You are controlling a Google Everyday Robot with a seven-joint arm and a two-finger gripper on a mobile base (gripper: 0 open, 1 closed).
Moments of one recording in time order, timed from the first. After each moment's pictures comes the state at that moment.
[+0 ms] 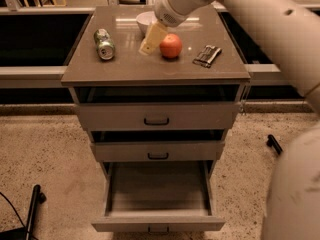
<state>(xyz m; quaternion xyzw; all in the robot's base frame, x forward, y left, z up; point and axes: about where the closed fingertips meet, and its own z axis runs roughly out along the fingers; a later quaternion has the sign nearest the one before) 0.740 0.012 0.948 -0.60 0.69 0.01 0.41</state>
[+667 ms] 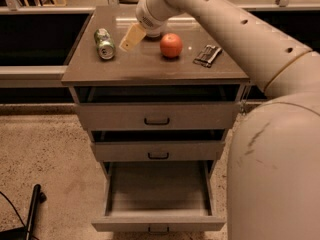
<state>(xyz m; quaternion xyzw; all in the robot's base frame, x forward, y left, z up) 0.797 0.063 0.930 -0.55 0.70 0.04 0.45</state>
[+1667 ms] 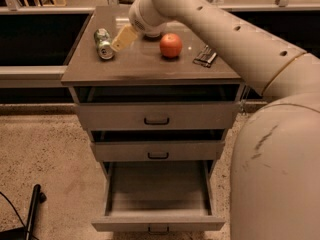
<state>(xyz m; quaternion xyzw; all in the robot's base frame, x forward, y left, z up) 0.800 0.093 0.928 -0.52 0.70 0.05 0.49</state>
